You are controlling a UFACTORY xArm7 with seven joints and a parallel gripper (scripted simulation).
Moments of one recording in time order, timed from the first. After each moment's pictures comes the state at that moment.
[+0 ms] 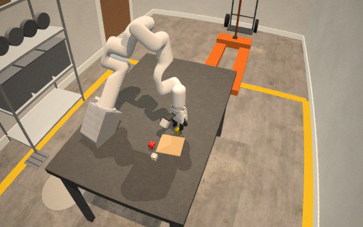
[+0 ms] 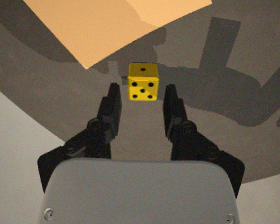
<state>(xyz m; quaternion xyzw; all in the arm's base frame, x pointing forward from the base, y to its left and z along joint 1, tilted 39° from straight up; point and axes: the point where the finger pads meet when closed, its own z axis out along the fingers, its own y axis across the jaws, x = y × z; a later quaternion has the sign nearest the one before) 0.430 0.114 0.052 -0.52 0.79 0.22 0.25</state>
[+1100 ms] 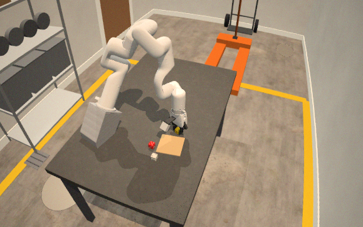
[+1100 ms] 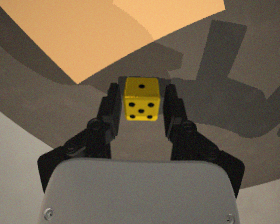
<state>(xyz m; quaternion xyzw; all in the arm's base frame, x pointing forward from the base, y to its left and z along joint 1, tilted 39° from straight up) 0.434 0.131 0.031 -0.52 0.79 0.22 0.25</state>
